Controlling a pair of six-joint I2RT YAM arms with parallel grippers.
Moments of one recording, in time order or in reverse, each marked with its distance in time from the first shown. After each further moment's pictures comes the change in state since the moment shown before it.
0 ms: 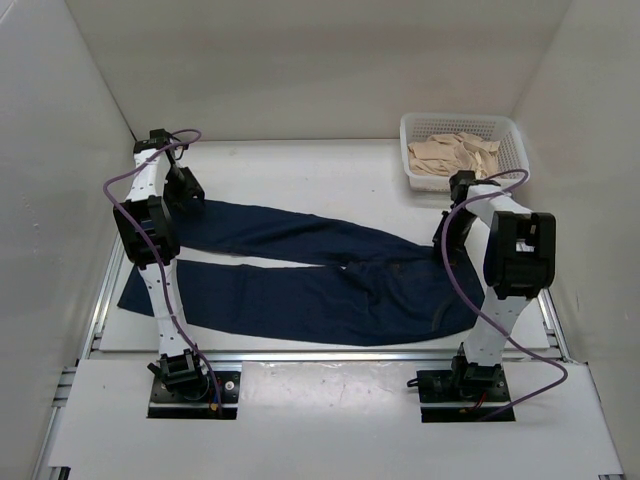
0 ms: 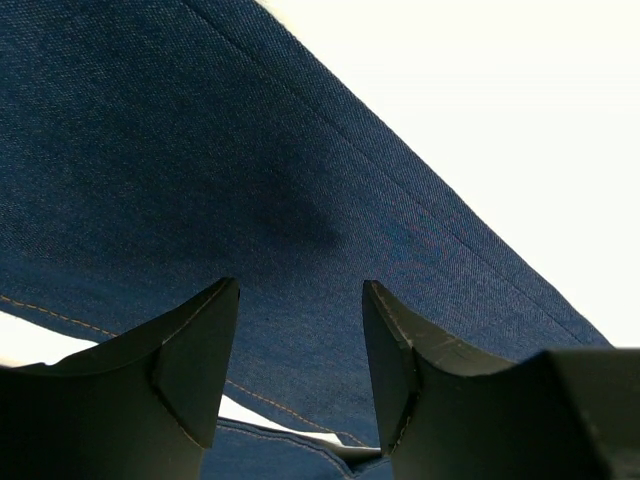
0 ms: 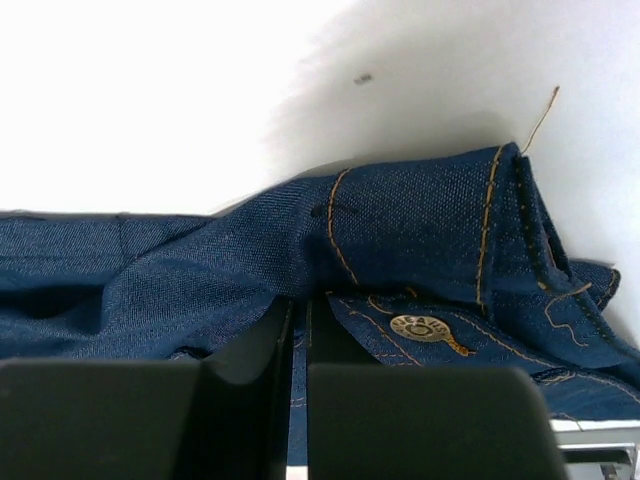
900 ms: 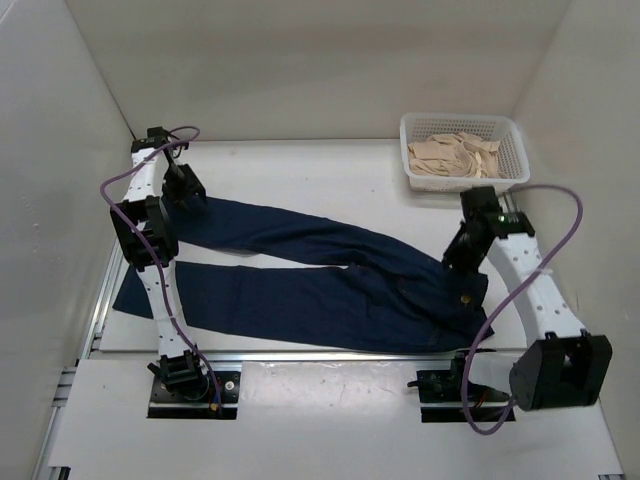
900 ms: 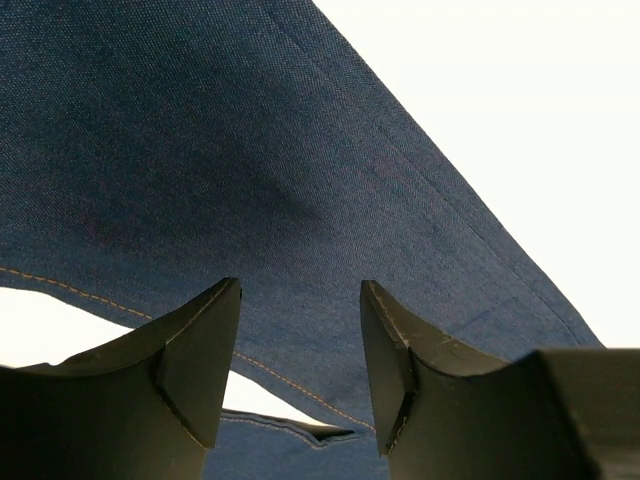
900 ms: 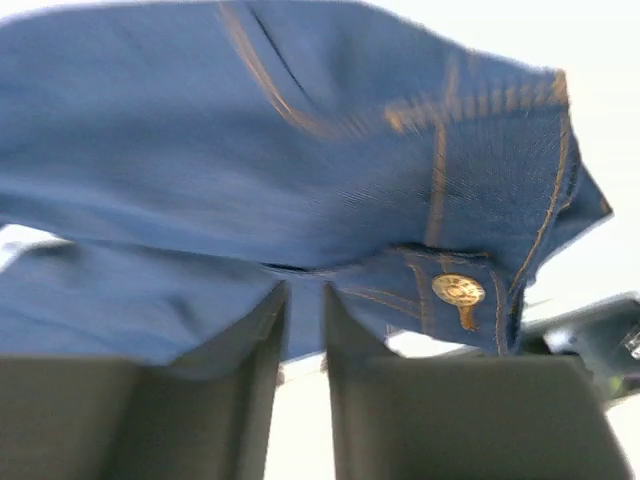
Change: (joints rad) left arm 0.001 -0.051 -0.048 0.021 0.066 -0.022; right arm 0.131 -0.757 -0.343 -0.187 0.125 0.235
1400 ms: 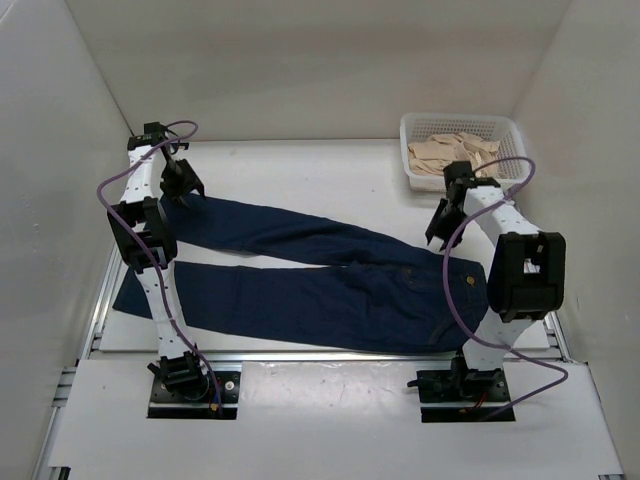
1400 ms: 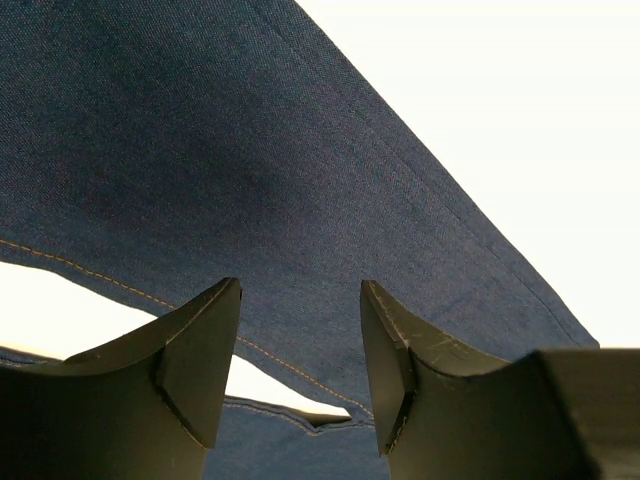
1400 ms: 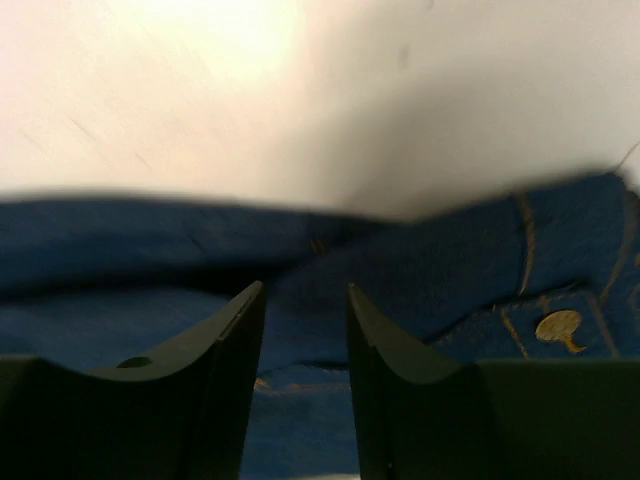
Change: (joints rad) left arm 0.000 -0.044 -0.003 -0.001 0.005 0.002; right arm -0.048 0.581 0.354 0.225 0.000 -0.153
